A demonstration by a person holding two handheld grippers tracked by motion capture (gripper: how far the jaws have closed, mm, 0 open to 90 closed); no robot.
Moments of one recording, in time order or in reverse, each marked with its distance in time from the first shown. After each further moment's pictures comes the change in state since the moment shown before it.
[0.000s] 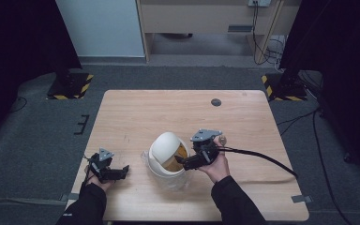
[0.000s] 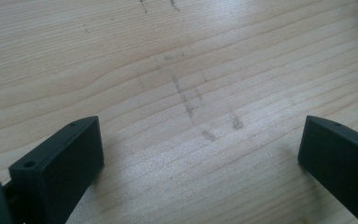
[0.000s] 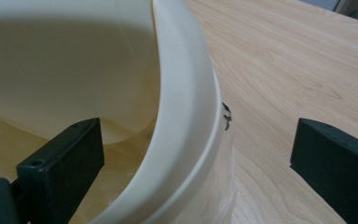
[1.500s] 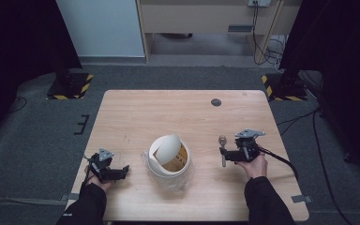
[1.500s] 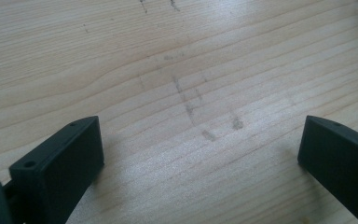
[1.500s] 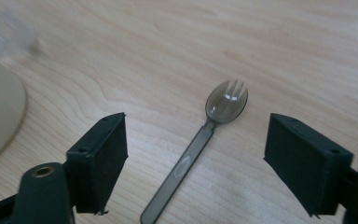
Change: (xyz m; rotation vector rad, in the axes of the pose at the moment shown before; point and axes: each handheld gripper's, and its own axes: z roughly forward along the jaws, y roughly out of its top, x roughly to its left) left arm 0.000 0.000 0.000 0.000 0.000 0.000; right arm -0.103 -0.077 -0.051 0.109 -0.296 0.203
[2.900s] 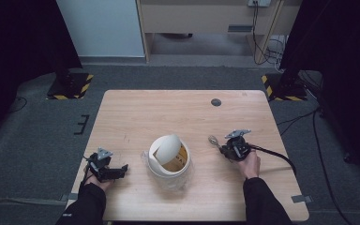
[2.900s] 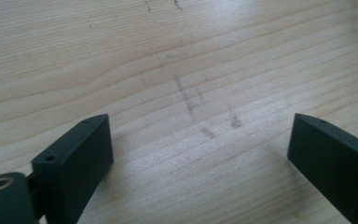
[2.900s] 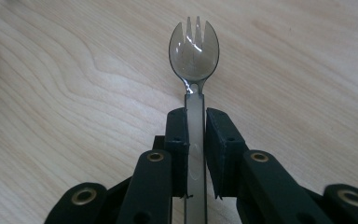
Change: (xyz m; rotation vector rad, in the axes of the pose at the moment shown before) left arm 0.002 0.003 -0.005 0.019 -0.009 -0.035; right arm 0.001 0.000 0.033 0.119 0.036 -0.092
